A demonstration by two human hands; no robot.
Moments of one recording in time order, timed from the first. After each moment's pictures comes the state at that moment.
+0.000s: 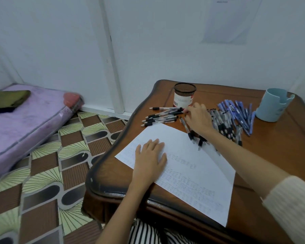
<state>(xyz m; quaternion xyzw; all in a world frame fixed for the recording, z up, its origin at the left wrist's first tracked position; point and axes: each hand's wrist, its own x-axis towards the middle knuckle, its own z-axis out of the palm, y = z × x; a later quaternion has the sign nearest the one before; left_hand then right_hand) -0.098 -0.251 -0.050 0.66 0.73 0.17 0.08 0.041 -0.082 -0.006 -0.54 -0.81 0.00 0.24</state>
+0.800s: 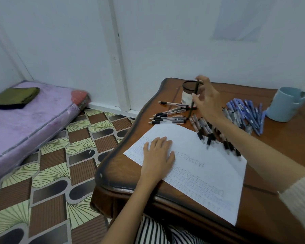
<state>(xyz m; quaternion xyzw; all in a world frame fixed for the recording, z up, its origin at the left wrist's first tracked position) -0.099 -0.253 -0.050 0.67 0.72 0.19 0.07 0.035 -0.079 0.026 -0.36 -0.78 0.09 0.50</state>
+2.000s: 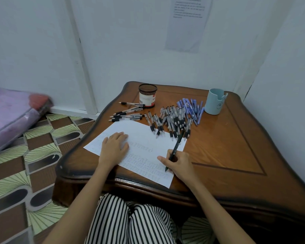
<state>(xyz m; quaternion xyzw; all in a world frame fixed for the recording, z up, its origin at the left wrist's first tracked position) -0.100 -0.252 -0.055 0.67 0.71 0.21 0.04 0.146 -0.267 -0.046 -0.44 -0.70 0.39 0.40</state>
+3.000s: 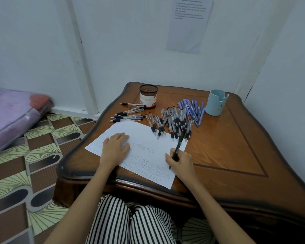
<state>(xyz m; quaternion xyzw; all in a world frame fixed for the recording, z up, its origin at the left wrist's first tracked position) -0.100 -0.251 -0.054 0.66 0.72 0.22 0.04 0.143 -0.258 -0.056 -0.47 -0.69 0.32 0.44</state>
